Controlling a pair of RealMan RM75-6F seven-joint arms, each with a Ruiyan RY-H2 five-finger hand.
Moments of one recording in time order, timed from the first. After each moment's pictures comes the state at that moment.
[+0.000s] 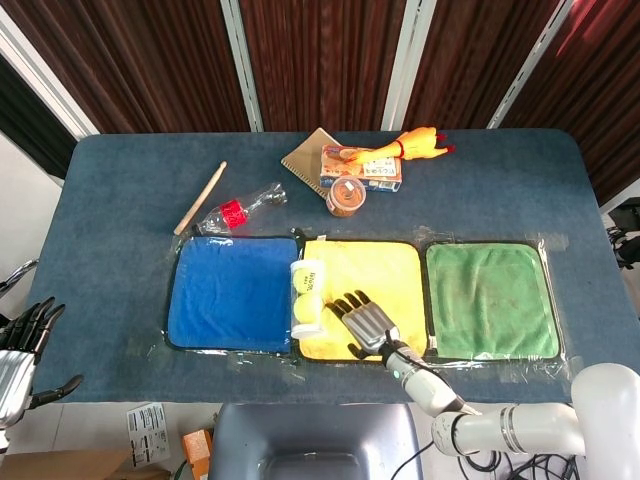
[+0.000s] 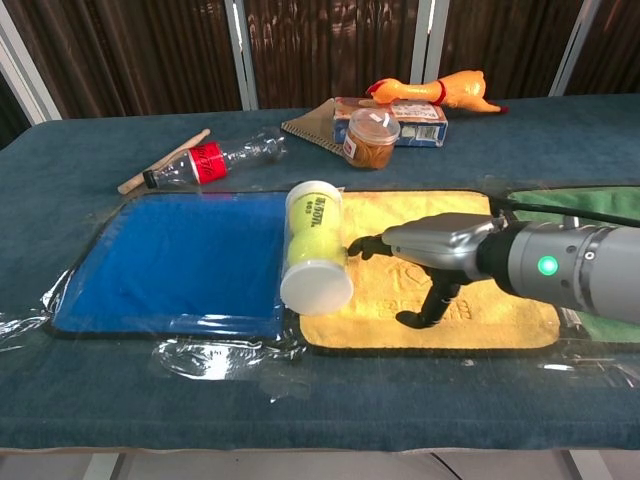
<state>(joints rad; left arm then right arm) -0.07 -1.09 0.01 -1.55 1.63 1.58 -0.11 0.88 -1.58 0.06 -1.67 -0.75 0.87 -0.70</state>
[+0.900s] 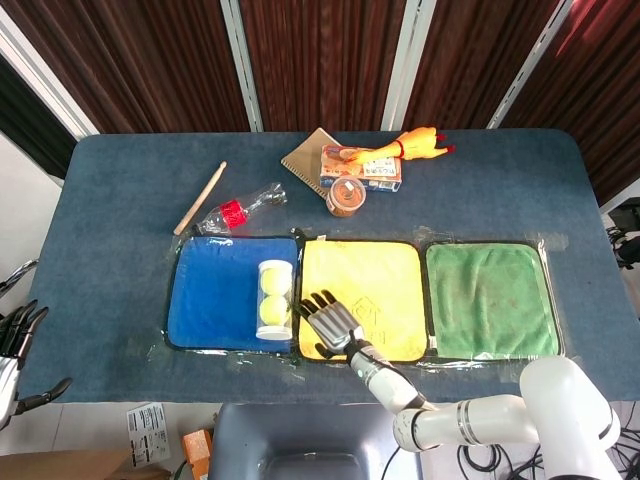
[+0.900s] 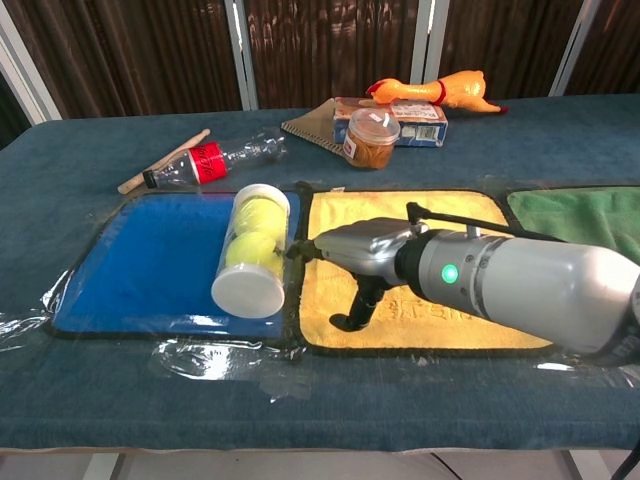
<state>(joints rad) -0.04 -1.08 0.01 -1.53 1.63 1.62 -0.15 1.00 -1.74 0.10 -1.58 -0.66 0.90 -0.73</state>
